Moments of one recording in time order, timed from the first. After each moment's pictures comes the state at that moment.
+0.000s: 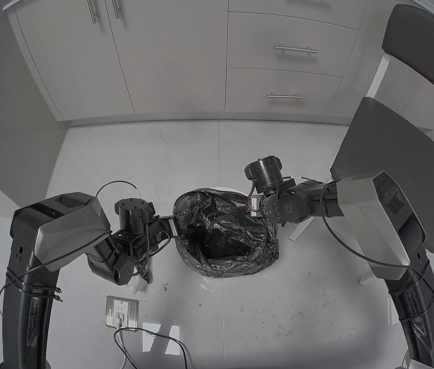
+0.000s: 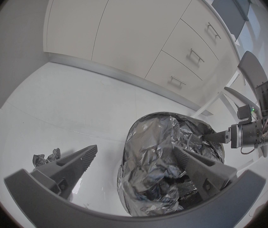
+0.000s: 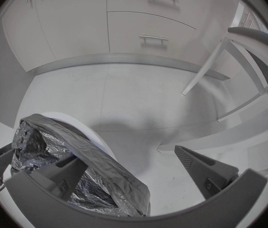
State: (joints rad) left arm -0.34 2.53 -1.10 -1.15 -0.03 -0.36; right arm 0.53 2.60 -2.00 0.09 -0.55 0.34
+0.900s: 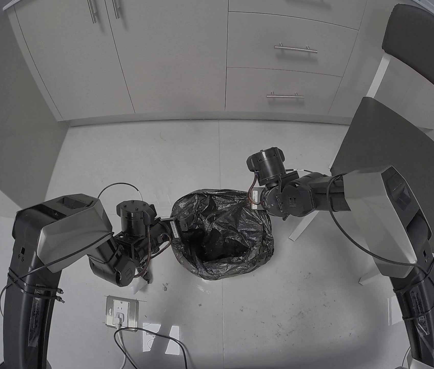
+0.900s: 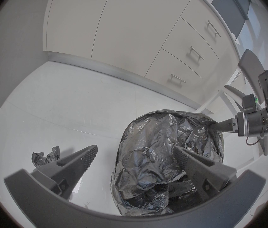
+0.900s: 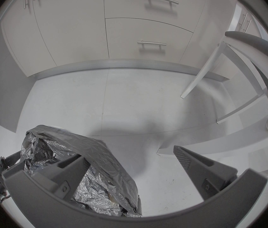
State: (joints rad) left arm -0.34 2.54 -1.10 -1.15 -0.03 -0.36; right arm 0.53 2.57 -2.00 0.10 -0.55 0.34
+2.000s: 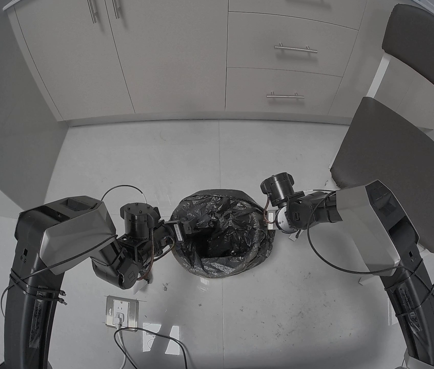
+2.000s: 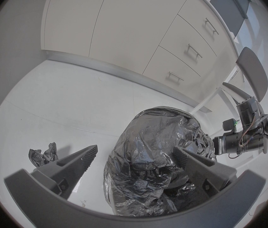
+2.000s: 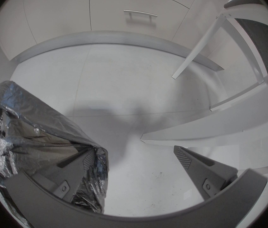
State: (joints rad) left arm -0.36 2.55 -1.10 -1.16 -0.02 -0.36; right arm 0.43 2.70 -2.00 0.13 -0.55 0.33
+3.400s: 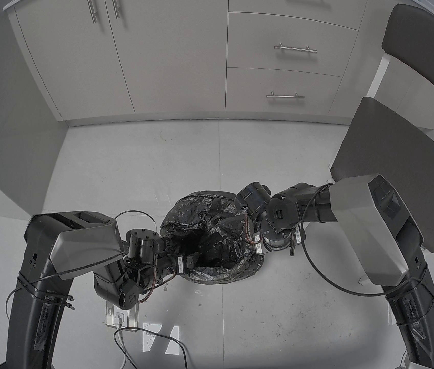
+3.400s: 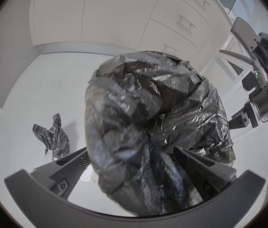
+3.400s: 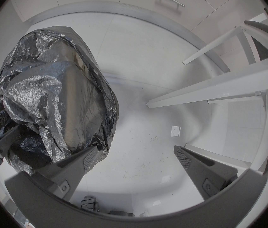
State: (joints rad) left arm -0.40 2.59 -0.94 -1.16 -0.03 -0.24; right arm 0.58 2.60 -2.00 0.57 -0.53 0.40
